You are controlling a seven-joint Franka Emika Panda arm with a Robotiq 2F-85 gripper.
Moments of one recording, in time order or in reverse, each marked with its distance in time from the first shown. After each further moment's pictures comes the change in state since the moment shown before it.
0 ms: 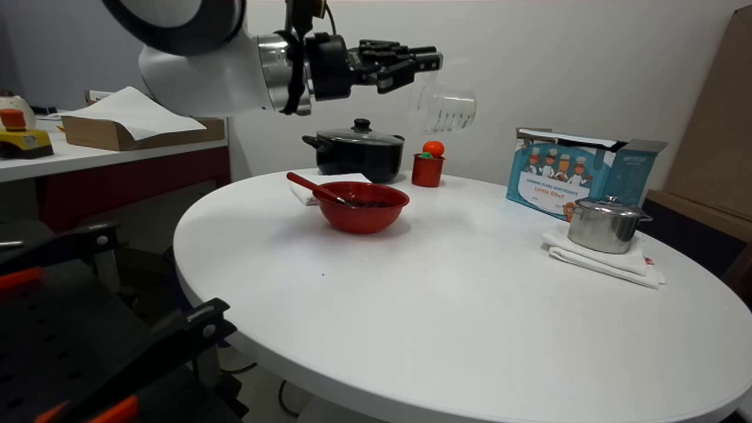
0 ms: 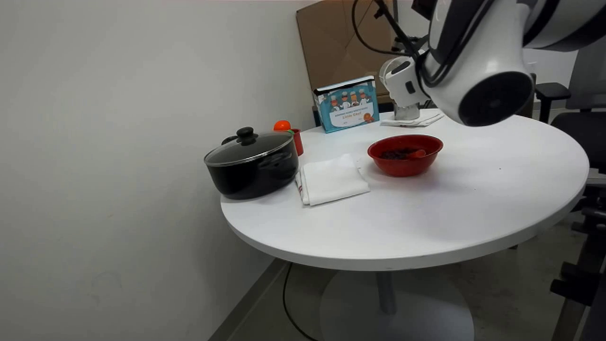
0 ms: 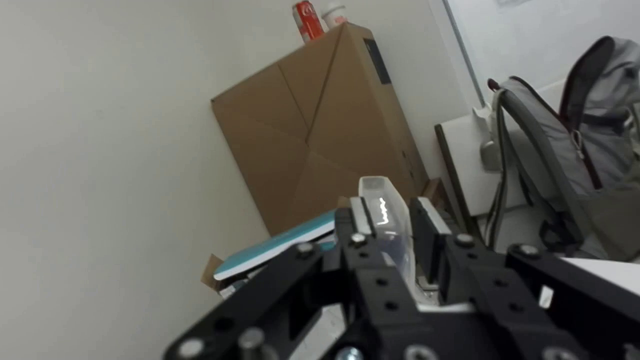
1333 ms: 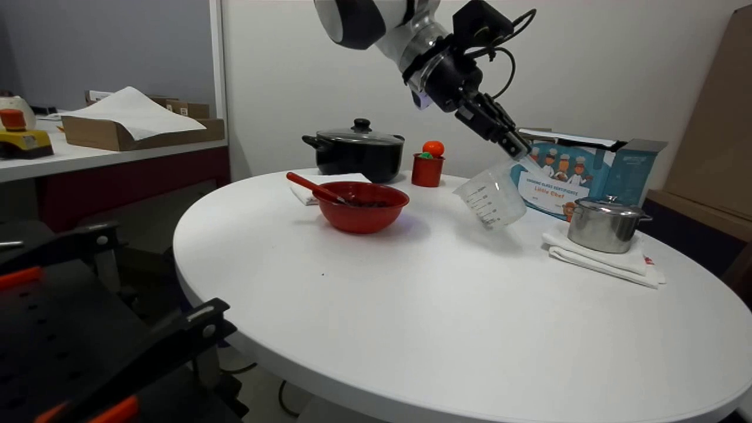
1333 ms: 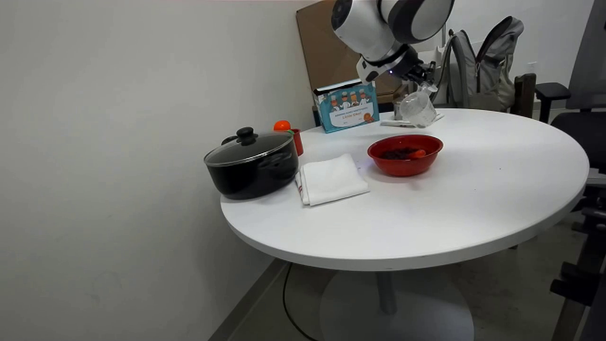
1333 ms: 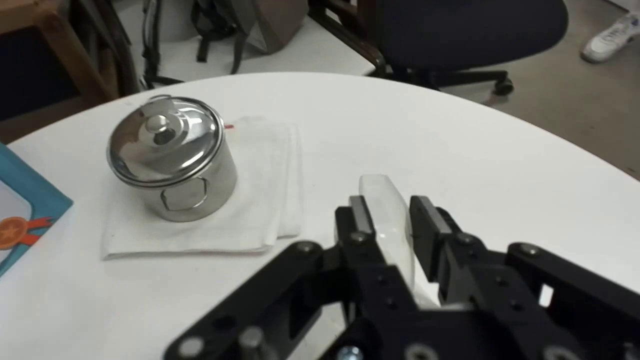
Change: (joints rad) arm -0.227 0.189 -0.108 0.665 0.934 0.612 -0.941
